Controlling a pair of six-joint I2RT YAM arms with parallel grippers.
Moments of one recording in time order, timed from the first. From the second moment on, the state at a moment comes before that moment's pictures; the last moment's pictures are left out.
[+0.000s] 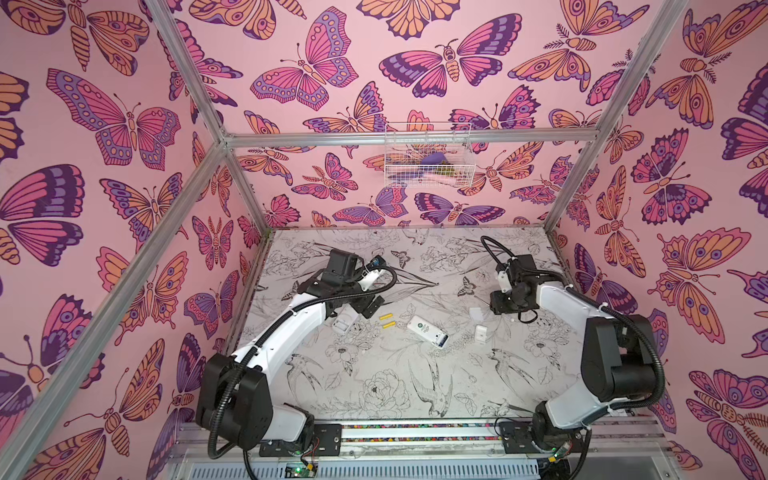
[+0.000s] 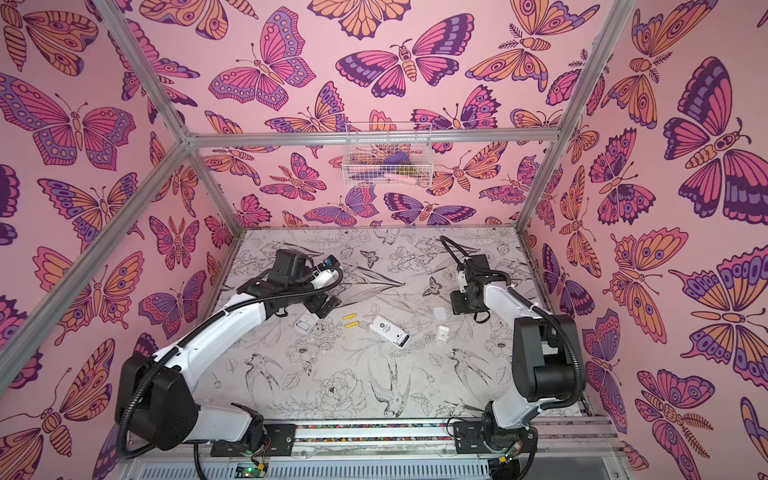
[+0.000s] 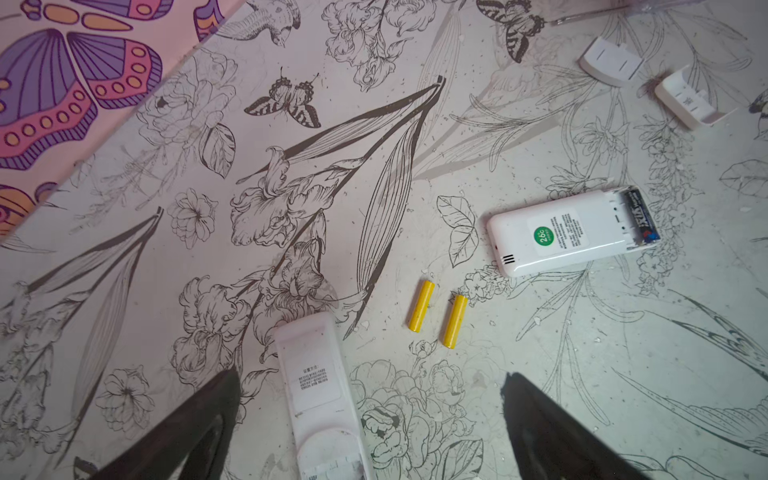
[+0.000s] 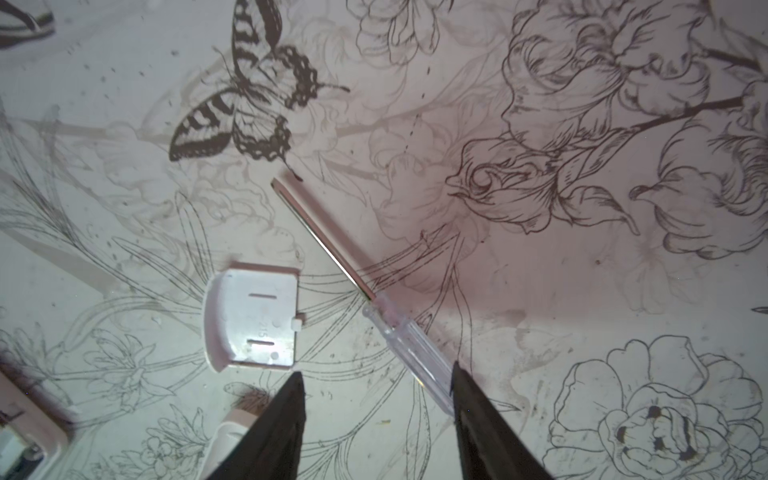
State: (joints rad) left arm -0.38 1.41 1.08 -0.54 0.22 0.40; right arm 0.09 1.63 1.01 -0.60 -0.04 -0.04
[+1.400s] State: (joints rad) left arm -0.30 1.40 1.05 -0.53 0.39 0.33; right arm 0.07 1.75 1.02 -0.60 0.03 -0.11
